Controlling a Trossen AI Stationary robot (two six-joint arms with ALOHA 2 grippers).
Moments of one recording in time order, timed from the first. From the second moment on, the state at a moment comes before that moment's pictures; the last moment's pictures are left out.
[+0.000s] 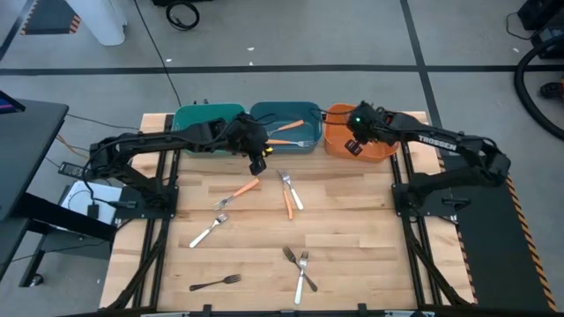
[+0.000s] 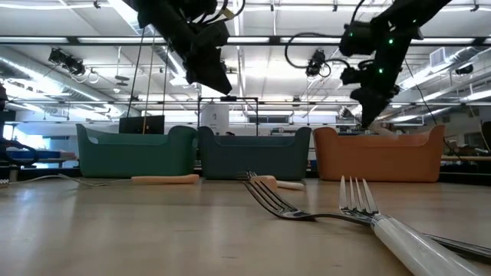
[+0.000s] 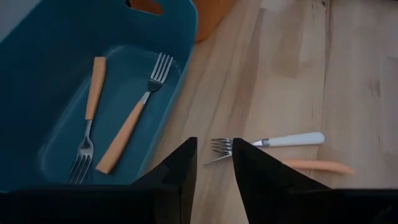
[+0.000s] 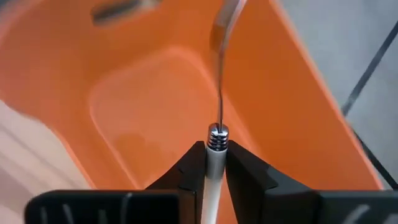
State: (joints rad) left arm 0.32 1.49 1.14 -0.39 0.01 0.00; right arm -0.64 1.20 0.87 -0.74 0.37 -0.01
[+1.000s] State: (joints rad) left arm 0.19 1.49 1.14 -0.40 0.01 0.07; right arm -0.44 1.11 1.10 -0.96 0.36 0.27
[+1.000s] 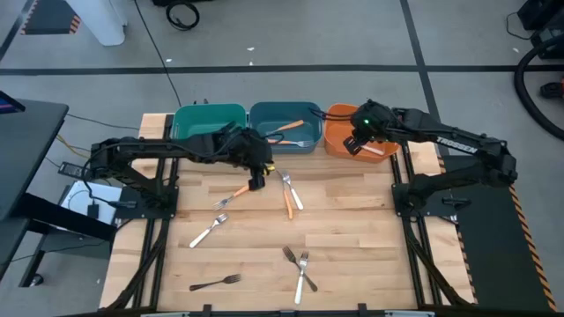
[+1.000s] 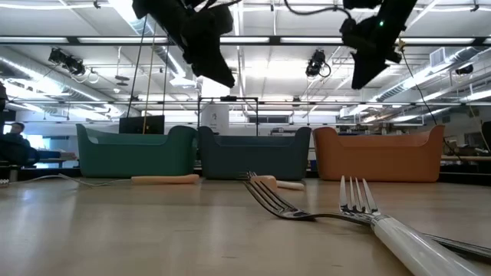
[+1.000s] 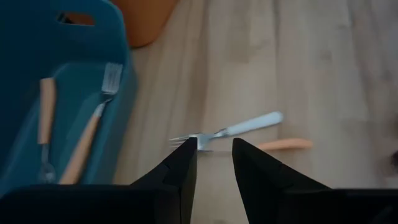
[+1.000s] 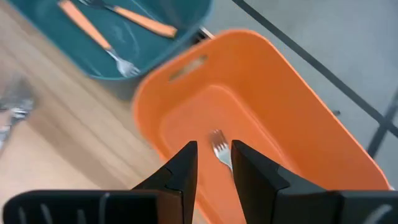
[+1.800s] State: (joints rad) left arm -0.15 1.57 1.14 -0.29 0.03 -0.12; right arm -0.22 1.09 1.10 -1.05 0.30 0.34
